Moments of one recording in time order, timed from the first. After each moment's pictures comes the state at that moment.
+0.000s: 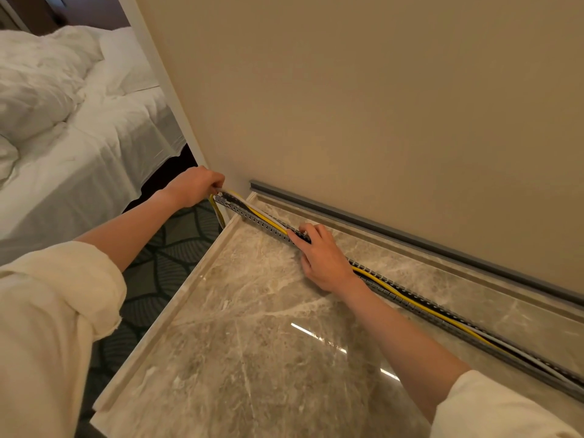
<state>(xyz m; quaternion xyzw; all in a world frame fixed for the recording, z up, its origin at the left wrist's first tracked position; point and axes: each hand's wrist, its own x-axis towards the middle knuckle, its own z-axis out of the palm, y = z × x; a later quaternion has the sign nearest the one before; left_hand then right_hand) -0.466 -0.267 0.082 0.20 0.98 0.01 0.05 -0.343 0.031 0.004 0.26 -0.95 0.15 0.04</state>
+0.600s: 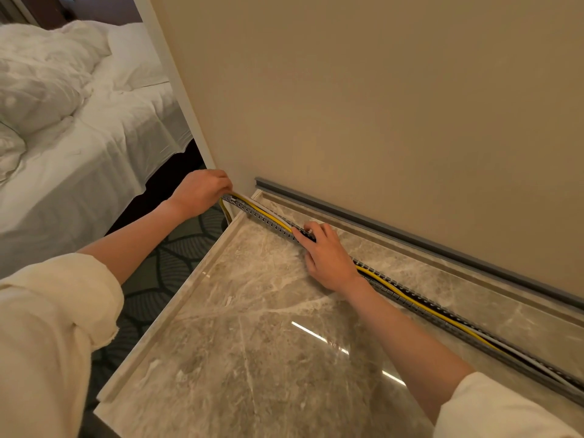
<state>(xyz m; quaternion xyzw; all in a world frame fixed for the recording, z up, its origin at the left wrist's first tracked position) -0.439 -0.264 0.075 0.26 0.96 0.01 -0.06 -0.342 0.031 0.004 0.26 -0.95 0.16 0.04</state>
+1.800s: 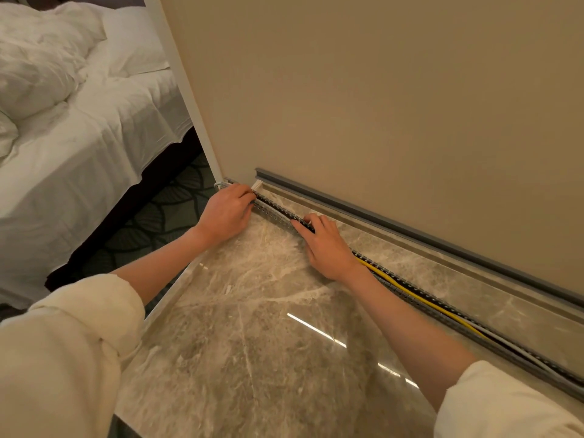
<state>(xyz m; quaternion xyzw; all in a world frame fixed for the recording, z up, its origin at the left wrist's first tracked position) -0.388 -0.212 0.035 0.22 0.96 0.07 -0.14 -0.344 0.032 0.007 0.28 -0.95 0.11 0.01</state>
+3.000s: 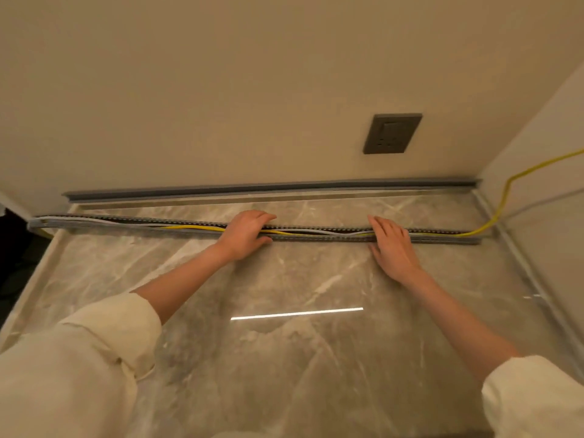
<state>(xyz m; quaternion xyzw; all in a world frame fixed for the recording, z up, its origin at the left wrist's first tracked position) -0.247 0.119 0.038 0.47 0.87 0.13 0.05 -0.051 0.399 0.019 -0.17 -0.98 0.04 0.04</state>
